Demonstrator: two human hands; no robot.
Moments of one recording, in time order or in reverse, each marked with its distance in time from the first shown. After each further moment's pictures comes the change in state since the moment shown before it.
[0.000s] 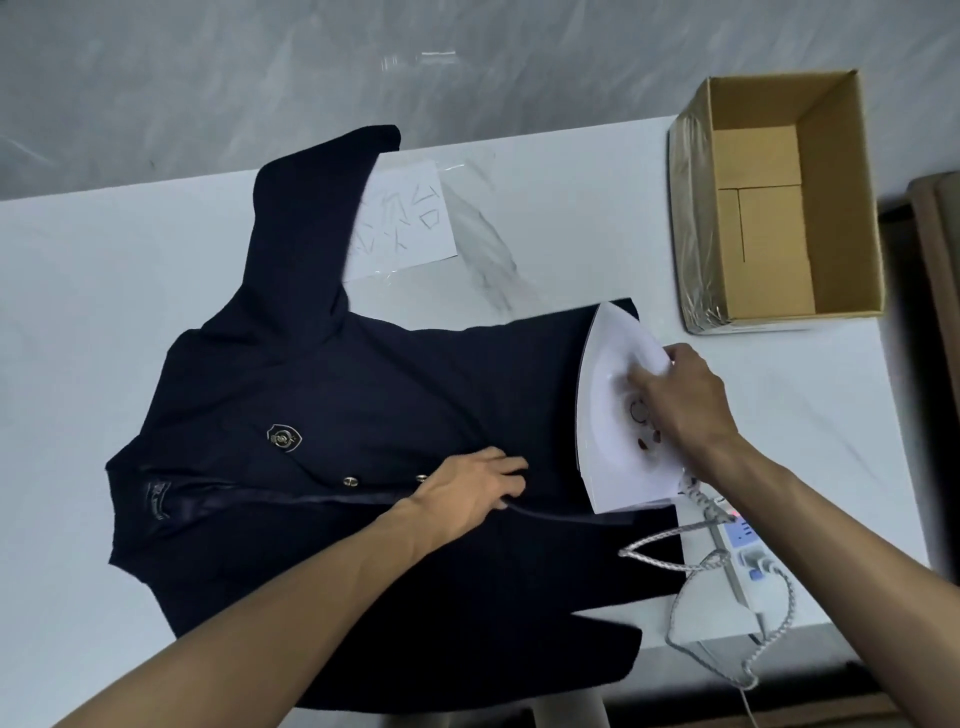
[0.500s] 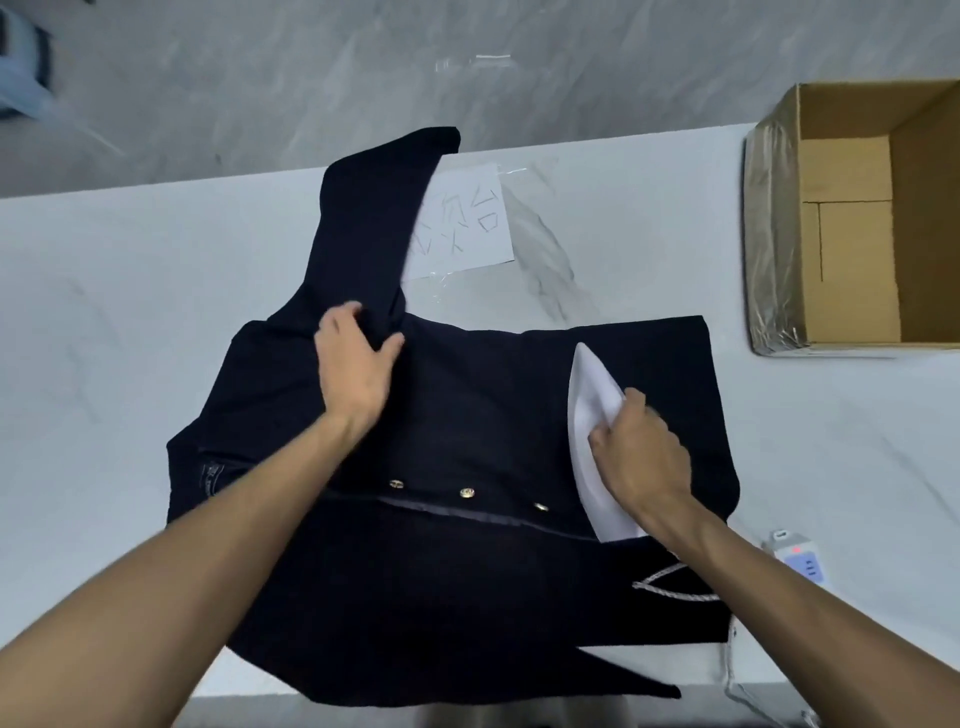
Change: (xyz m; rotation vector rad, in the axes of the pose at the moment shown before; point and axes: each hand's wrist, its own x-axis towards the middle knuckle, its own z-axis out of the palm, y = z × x) left_hand -0.064 -0.119 -0.090 -0.533 0.916 -1.057; right_hand -0.022 -0.002 0.092 -0.528 -0.033 -0.183
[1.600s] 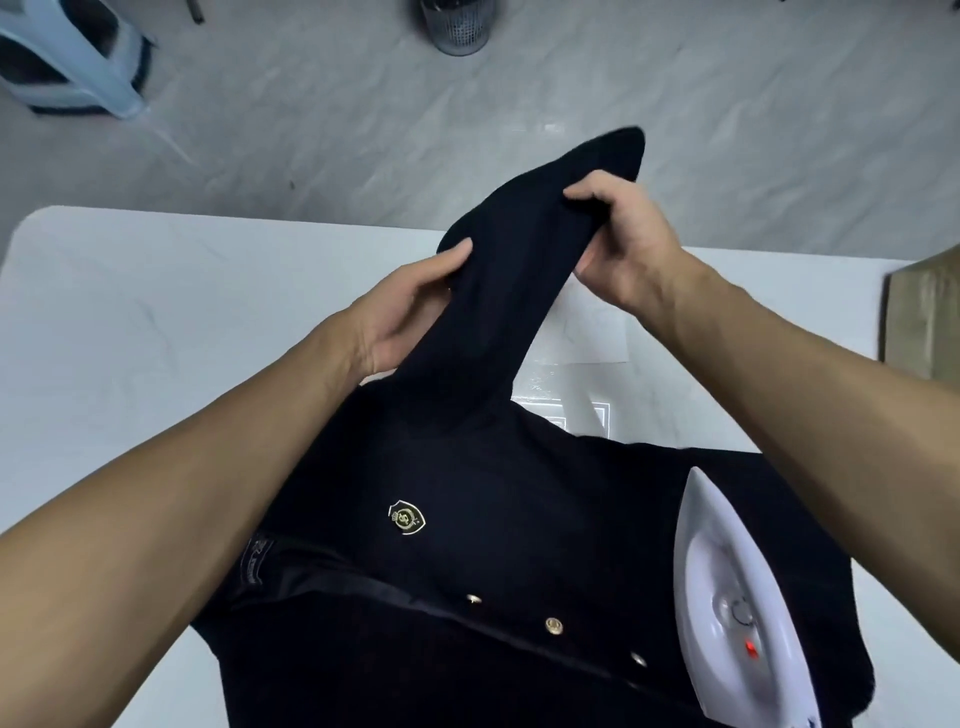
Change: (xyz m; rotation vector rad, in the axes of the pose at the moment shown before) left_hand 0.142 0.029 -0.101 -1.137 -0.935 -0.228; right_hand 0.161 -0.282 -0.084 1.640 -0.522 -0.121
